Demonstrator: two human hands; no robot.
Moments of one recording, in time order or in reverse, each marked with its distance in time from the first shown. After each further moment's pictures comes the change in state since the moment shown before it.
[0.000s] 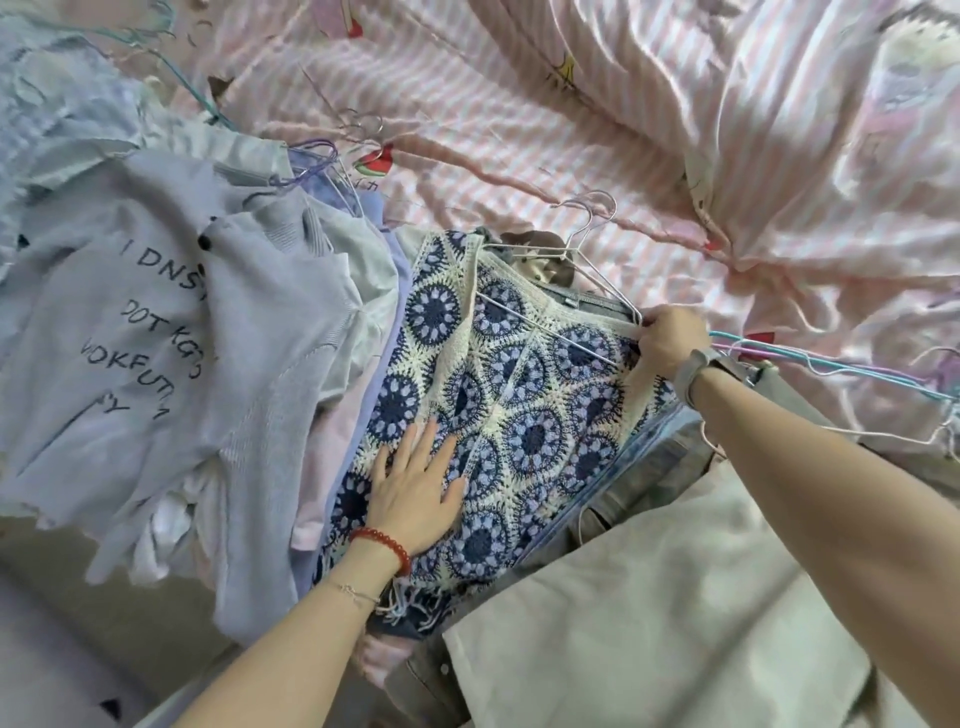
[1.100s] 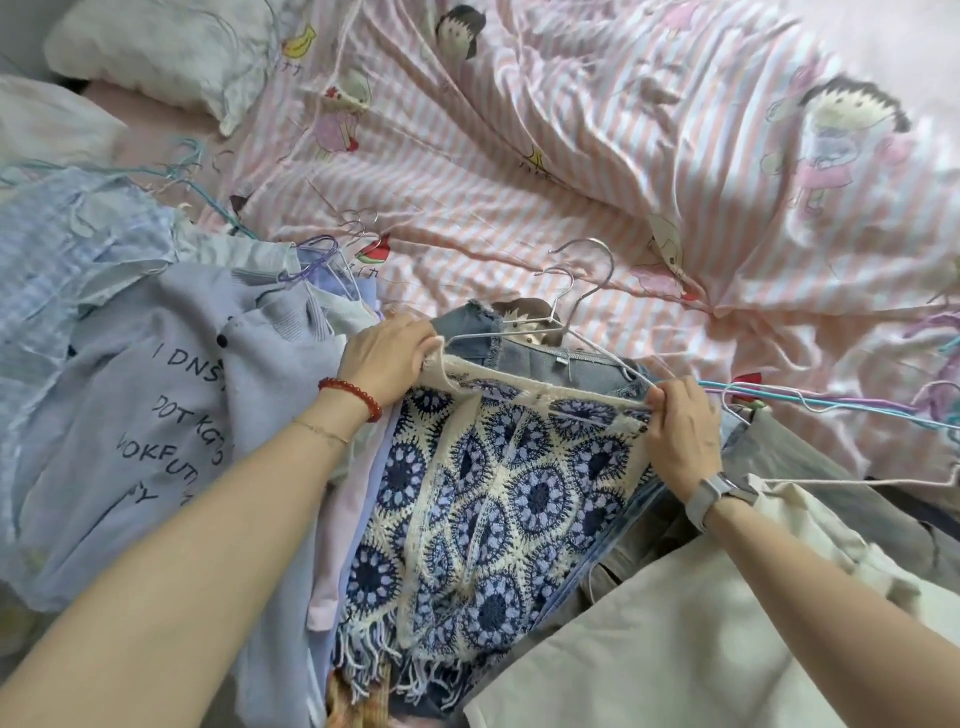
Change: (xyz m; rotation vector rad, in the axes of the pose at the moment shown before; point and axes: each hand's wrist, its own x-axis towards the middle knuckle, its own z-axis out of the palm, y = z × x) left_hand 0.103 0.001 -0.176 0.028 0.438 0.270; right_hand -0.064 0.020 0.004 0.219 0.452 -0.219
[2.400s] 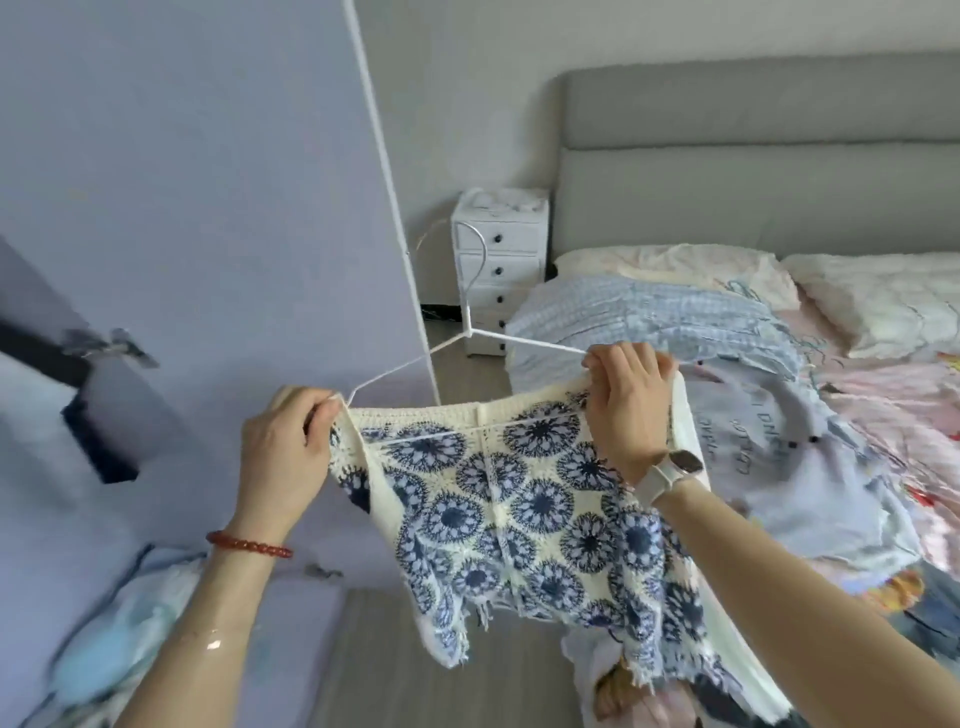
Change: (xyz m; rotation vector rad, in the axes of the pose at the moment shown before) left_hand -0.803 -0.035 -0.098 0.003 1.234 -1.111; right_hand -0.420 -0.507 -0.079 0.593 0.006 -1.375
